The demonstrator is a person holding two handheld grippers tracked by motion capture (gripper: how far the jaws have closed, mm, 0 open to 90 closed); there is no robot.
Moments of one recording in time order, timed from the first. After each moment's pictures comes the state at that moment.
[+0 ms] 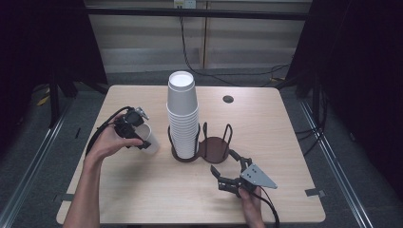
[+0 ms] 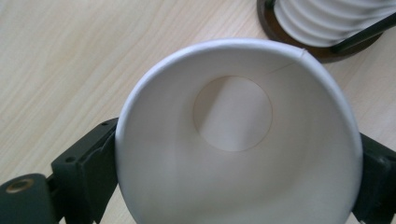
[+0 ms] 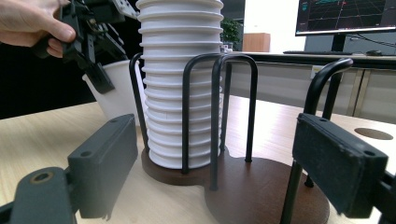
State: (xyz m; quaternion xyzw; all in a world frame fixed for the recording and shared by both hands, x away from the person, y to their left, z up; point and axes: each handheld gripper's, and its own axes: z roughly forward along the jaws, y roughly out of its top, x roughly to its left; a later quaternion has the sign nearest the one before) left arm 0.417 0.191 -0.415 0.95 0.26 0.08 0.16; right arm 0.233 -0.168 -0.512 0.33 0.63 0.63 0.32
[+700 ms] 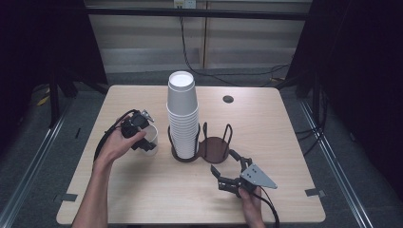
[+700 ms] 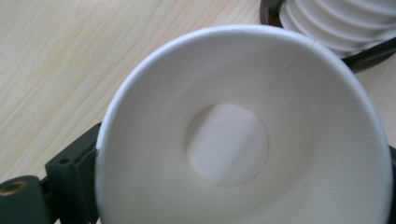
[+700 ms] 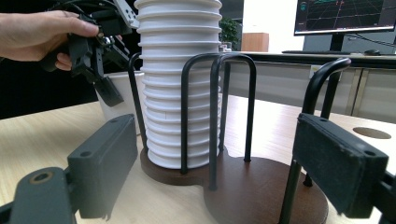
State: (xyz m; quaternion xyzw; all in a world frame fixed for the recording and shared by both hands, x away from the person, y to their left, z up) left arm 0.419 0.183 -0.434 0.94 0.26 0.09 0.19; right arm 0.233 -0.168 -0.512 0.33 0.62 0.63 0.32
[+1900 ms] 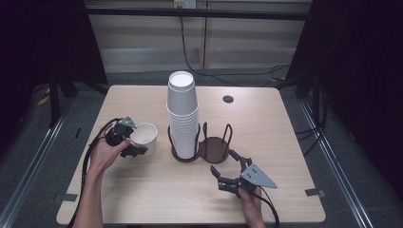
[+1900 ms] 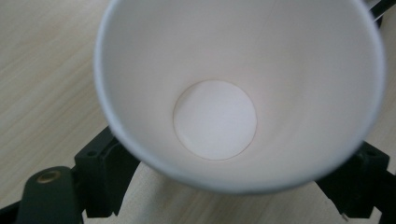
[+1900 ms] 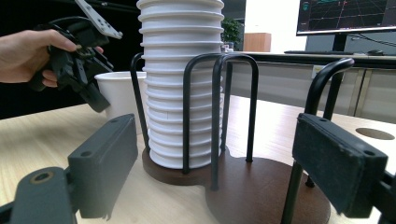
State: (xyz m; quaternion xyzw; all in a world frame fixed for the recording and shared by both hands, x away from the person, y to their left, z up) left arm 0.397 0.237 -0.450 0.90 0.28 0.07 0.31; right arm 0.233 -0.168 -0.512 0.33 0.63 0.63 0.32
